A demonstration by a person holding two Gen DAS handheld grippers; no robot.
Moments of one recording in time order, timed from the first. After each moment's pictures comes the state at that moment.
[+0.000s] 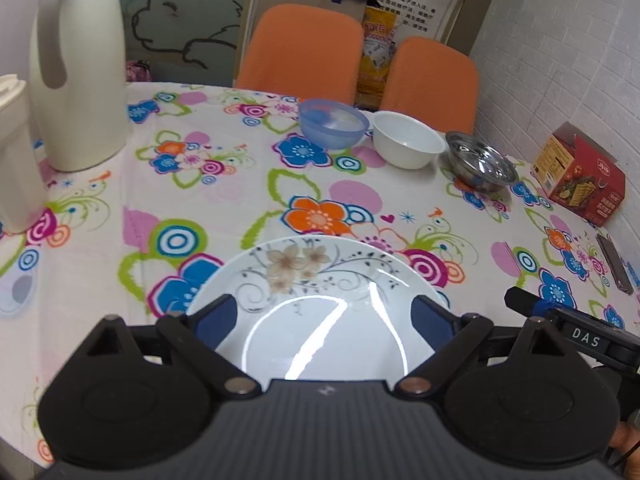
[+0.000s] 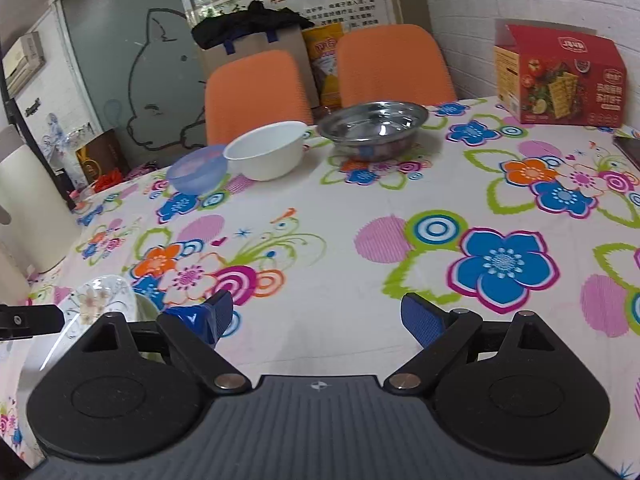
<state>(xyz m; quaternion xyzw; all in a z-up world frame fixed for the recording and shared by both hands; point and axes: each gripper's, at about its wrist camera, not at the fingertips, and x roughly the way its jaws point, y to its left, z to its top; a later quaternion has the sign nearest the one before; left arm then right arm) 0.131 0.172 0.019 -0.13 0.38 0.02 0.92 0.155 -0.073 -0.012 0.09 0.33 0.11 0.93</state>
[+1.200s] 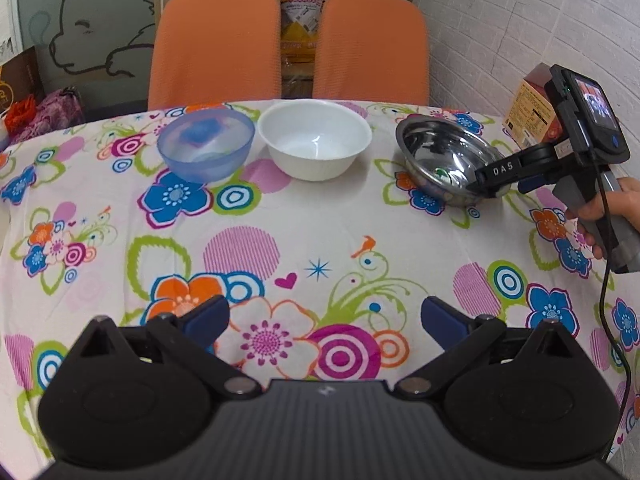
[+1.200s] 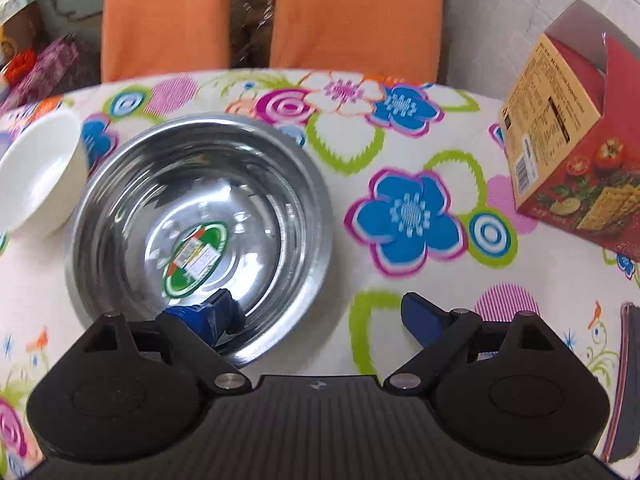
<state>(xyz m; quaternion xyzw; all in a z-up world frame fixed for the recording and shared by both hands) 0.271 0.095 0.018 -0.05 0.42 -0.05 0.90 0.428 -0.136 -0.016 -0.08 0.52 0.08 0.85</state>
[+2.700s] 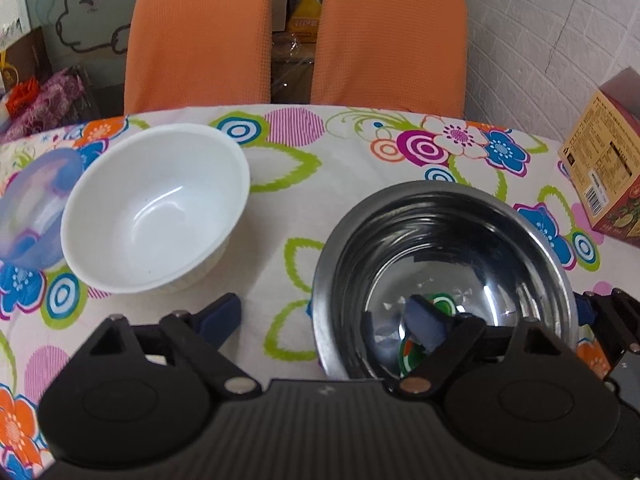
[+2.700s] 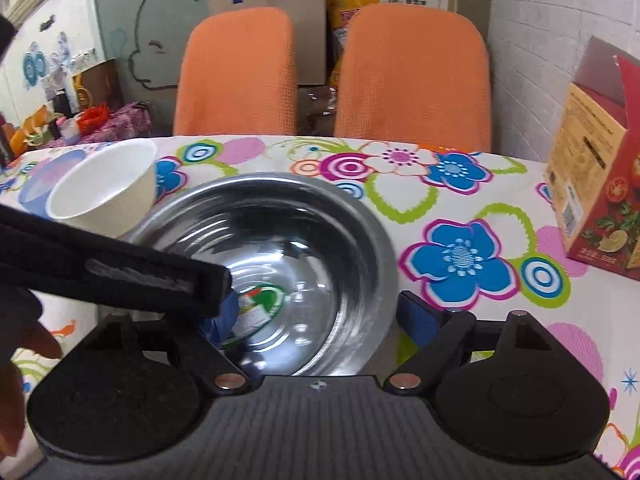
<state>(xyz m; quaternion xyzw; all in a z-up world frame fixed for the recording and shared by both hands) 0.451 -0.020 -0.030 -0.05 0.45 0.04 0.89 0.401 -0.146 -0.038 -0.04 0.37 0.19 0.91</state>
